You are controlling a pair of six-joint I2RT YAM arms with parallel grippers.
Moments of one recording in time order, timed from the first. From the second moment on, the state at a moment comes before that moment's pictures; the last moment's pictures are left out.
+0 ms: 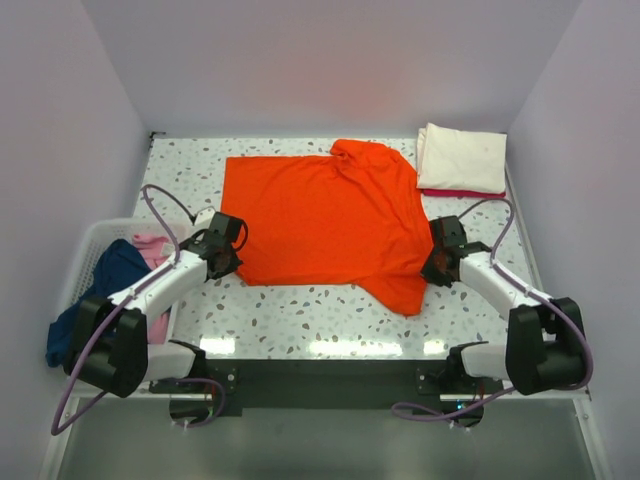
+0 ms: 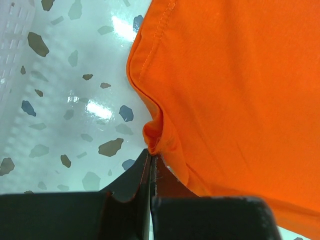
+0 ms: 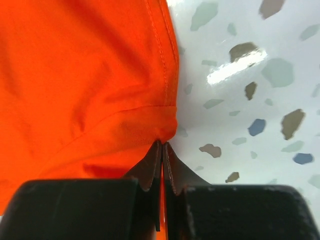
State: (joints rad) left arm -0.34 1.29 0.71 -0.51 -0.40 -0.76; right arm 0.19 1.30 0.66 -0.53 0.20 0.71
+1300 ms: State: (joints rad) left arm -0.33 1.29 0.71 -0.51 -0.39 -0.75; right arm 0.55 1.16 0.69 -0.70 0.21 0.60
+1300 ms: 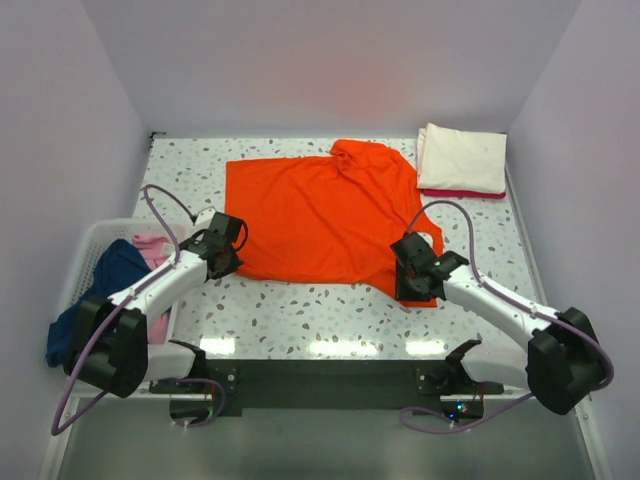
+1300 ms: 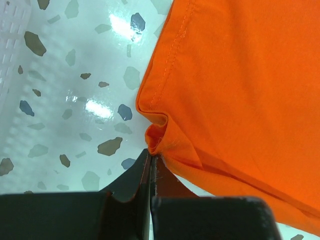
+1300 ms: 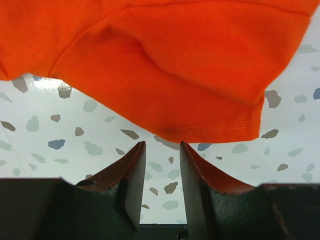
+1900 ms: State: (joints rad) left arm -0.33 1.28 0.70 -0.51 -0.37 -0.75; right arm 0.66 1.39 0.74 -0.70 0.36 0.64
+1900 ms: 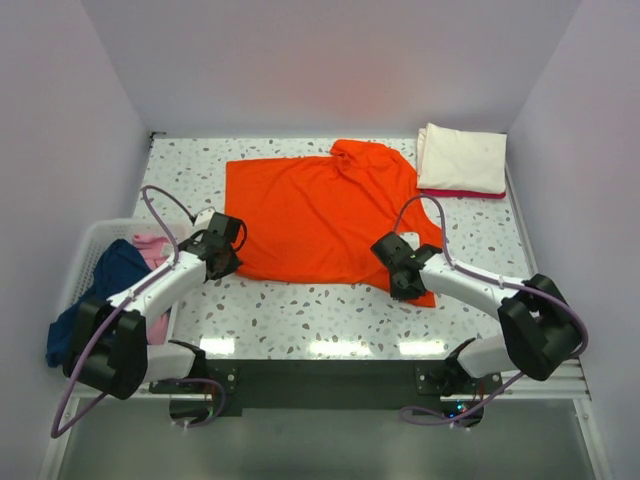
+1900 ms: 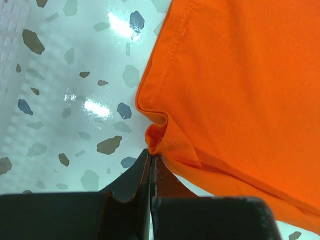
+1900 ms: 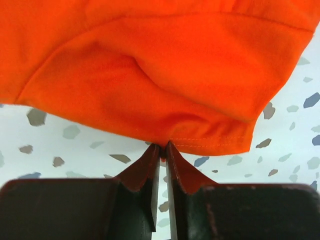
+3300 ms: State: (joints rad) left arm -0.29 1.26 0.69 -0.51 -0.33 -0.72; right arm 0.62 1.08 0.83 -0.93 0.15 0.63
